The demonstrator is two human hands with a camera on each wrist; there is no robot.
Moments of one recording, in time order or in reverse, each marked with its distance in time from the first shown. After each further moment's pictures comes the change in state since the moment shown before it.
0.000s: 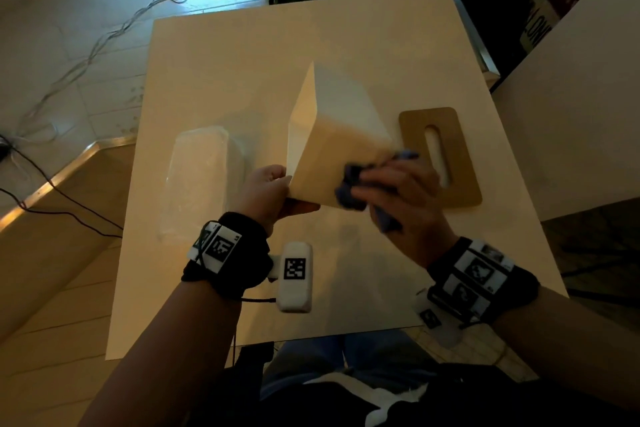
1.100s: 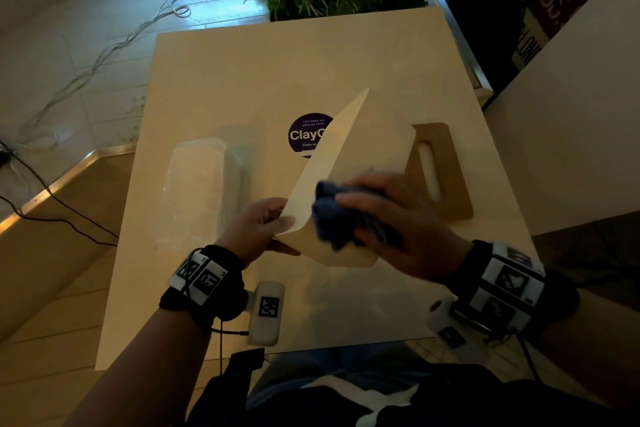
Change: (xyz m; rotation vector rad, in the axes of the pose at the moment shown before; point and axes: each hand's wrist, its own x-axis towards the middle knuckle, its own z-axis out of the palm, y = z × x) left_hand -0.015 -0.022 -0.024 0.251 -0.298 0.132; right_hand 0.024 -0.005 -0.033 0.330 -0.380 0.041
